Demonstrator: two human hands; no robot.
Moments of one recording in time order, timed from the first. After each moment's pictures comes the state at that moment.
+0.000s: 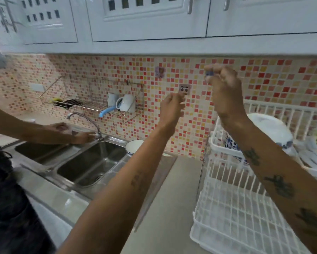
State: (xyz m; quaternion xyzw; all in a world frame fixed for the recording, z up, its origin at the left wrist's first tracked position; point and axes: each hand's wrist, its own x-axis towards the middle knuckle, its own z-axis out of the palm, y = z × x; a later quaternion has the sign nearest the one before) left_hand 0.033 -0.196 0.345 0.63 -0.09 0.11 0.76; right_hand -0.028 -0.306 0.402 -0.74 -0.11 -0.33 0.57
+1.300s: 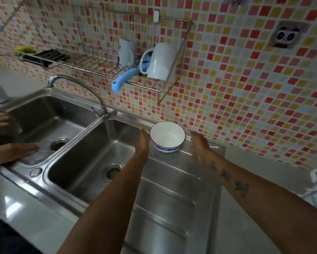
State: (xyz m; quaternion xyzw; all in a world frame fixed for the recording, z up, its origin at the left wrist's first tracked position) left_hand 0.335 0.065 0.034 0.59 0.25 -0.03 0.77; right_hand 0.327 -0.120 0.065 -0.72 0.22 0.06 0.66
